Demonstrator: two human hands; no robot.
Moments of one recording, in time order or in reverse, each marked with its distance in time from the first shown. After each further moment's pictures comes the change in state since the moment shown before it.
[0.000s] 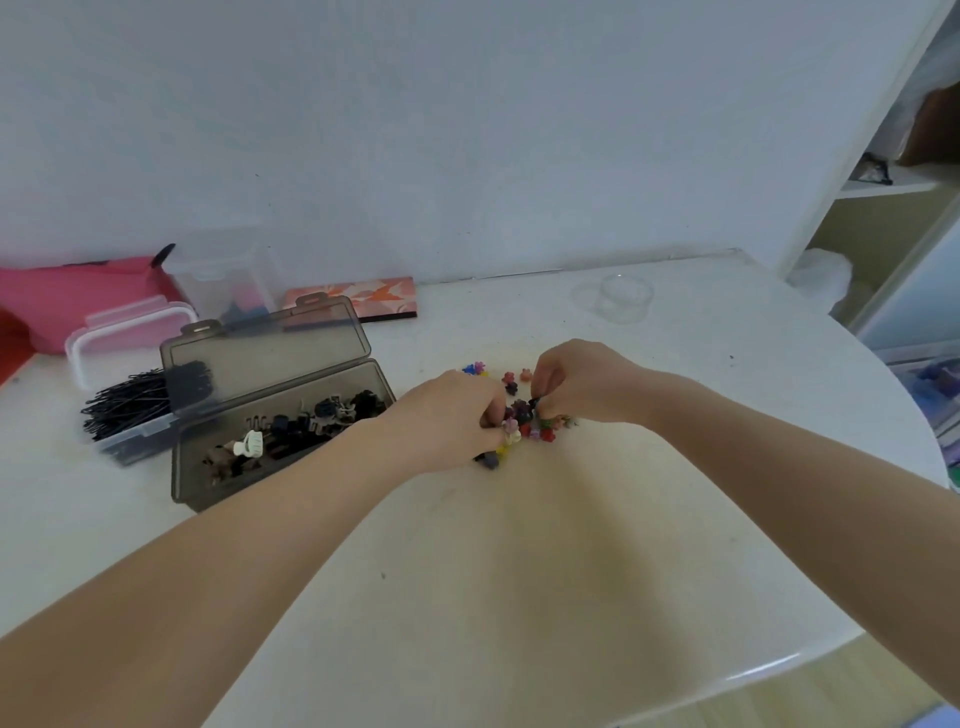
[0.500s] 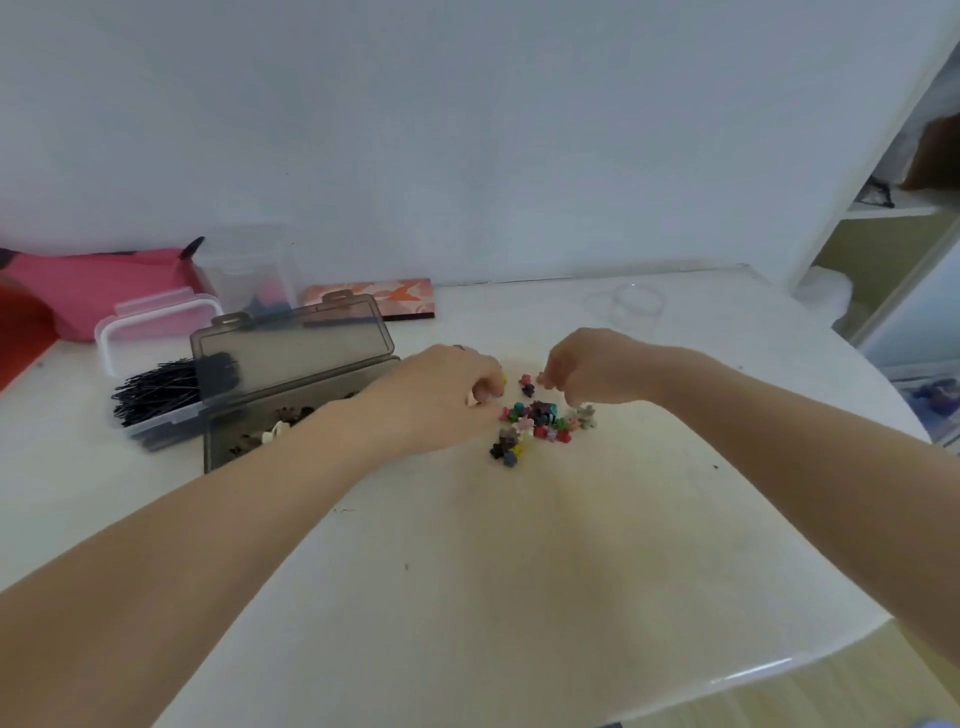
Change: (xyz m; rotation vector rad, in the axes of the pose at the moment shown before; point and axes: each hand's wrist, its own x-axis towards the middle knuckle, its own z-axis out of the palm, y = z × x) left_hand -0.030 -0.011 -0.036 0.006 0.128 0.076; right_hand 0.001 -0.027 -0.017 -0.230 -0.095 0.035
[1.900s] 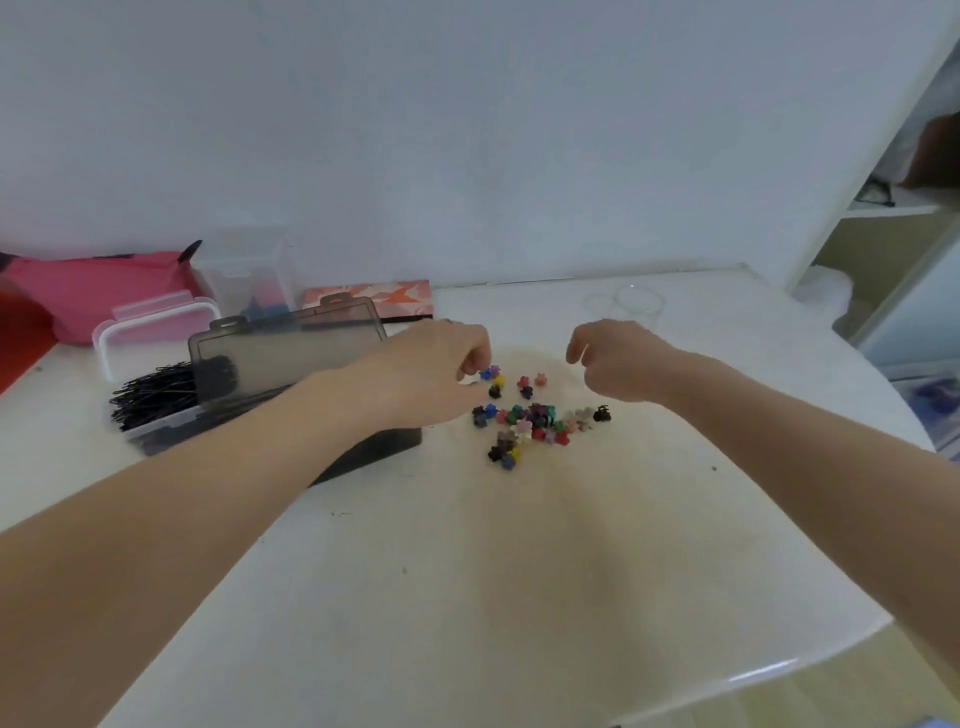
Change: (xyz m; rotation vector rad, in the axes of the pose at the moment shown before) left_hand 0.006 0.003 -0.026 0.035 -0.030 -0.021; right_hand -0.007 0.014 -0.005 0.009 0.192 0.071
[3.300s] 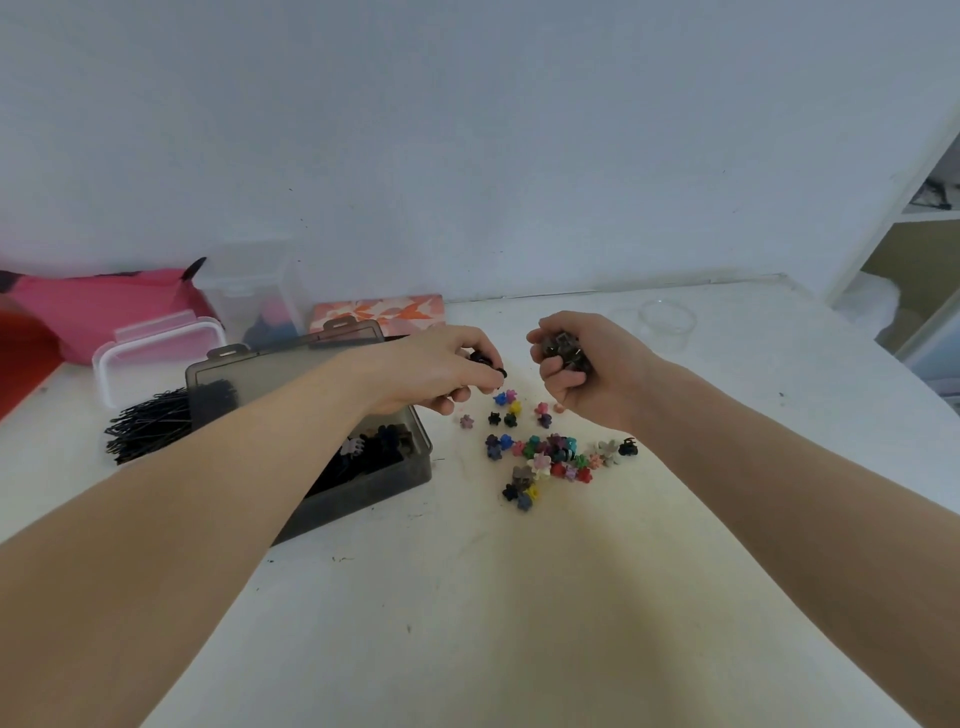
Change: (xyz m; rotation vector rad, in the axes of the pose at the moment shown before) left_hand 0.056 -0.039 0.006 -0.766 -0.165 -0.306; right_hand 0.039 -0.037 0.012 1.652 -0.301 0.299
